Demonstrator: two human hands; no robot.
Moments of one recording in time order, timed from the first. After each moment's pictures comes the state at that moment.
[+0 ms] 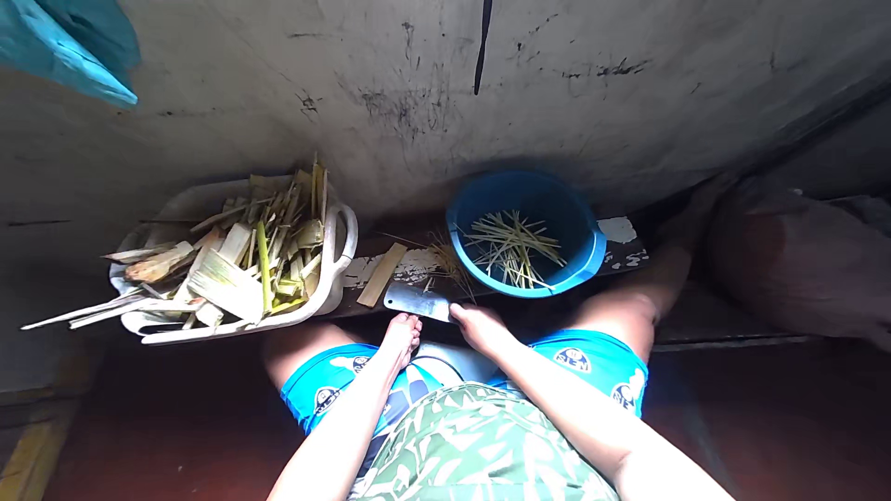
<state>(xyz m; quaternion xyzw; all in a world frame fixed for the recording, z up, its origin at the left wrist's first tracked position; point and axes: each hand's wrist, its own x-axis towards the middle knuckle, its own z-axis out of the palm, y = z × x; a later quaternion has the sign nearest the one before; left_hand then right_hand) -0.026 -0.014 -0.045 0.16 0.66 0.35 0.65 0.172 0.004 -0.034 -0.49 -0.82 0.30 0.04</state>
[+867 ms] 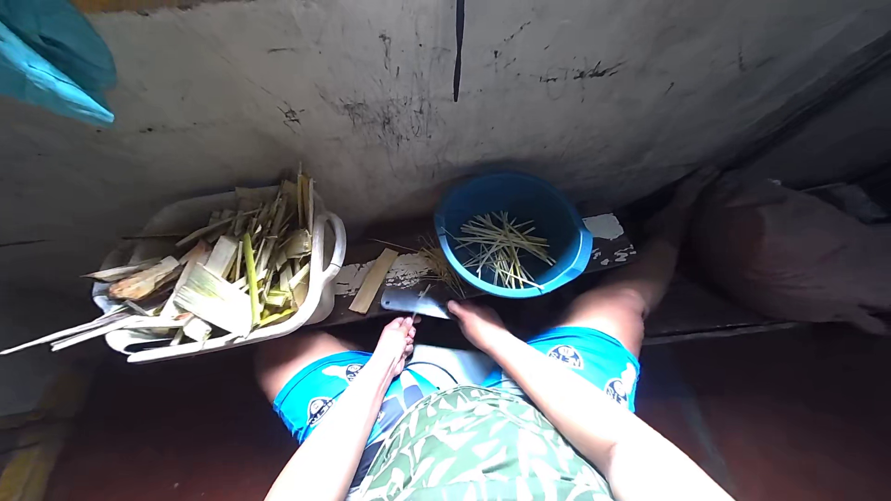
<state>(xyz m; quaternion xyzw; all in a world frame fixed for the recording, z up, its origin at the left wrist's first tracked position) -0.023 -0.014 -0.042 0.19 0.65 0.35 0.65 0.177 0.009 -0.025 -0.53 -0.79 0.31 0.01</state>
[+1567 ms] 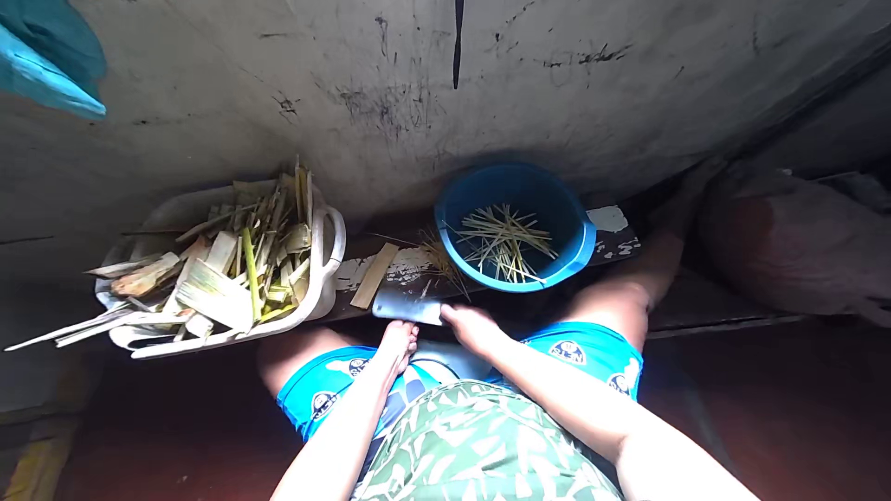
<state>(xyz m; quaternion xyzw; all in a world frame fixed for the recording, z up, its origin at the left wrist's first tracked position) -0.021 -0.019 -0.047 0.17 0.66 0.35 0.65 0.172 0.003 -0.030 -0.52 -0.80 0.31 0.02</state>
